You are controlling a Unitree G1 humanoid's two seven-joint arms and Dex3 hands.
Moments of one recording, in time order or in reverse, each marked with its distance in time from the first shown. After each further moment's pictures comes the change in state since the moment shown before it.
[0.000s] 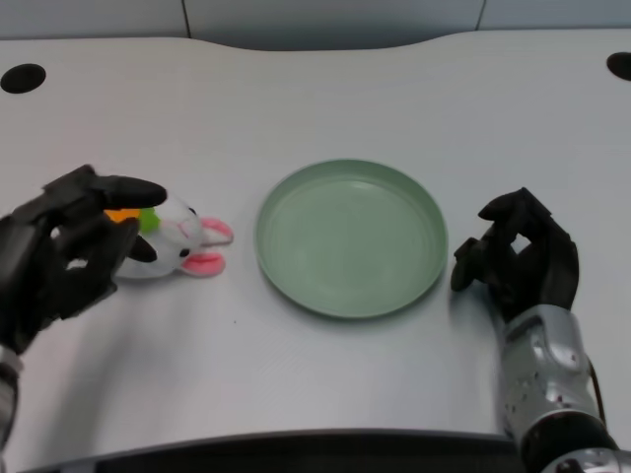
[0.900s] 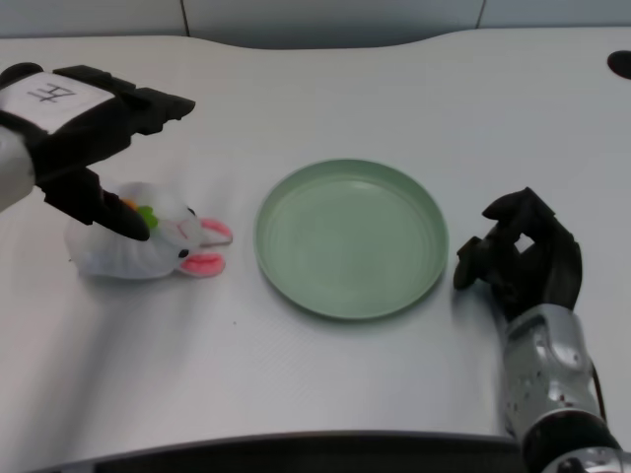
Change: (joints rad) left arm -0.534 0.457 -0.435 0.138 0.842 -0.055 -0.198; right arm -0.002 -0.004 -0.002 -0.003 0.016 0.004 0.000
